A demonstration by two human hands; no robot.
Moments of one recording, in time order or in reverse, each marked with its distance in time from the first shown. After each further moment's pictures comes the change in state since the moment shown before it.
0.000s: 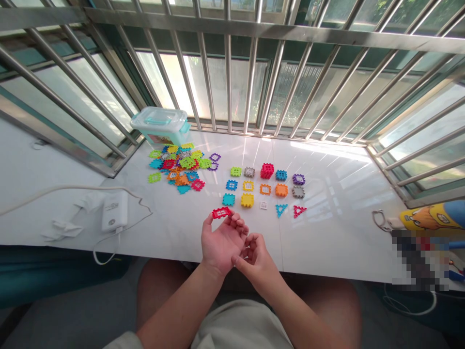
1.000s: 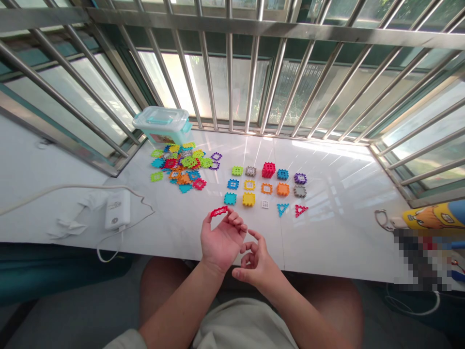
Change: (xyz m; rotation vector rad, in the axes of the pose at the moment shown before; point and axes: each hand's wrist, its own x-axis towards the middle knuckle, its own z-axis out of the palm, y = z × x) left_hand -0.001 0.005 -0.001 -0.051 -0.051 0.005; right_hand -0.002 0.018 -0.008 0.058 -0.023 0.108
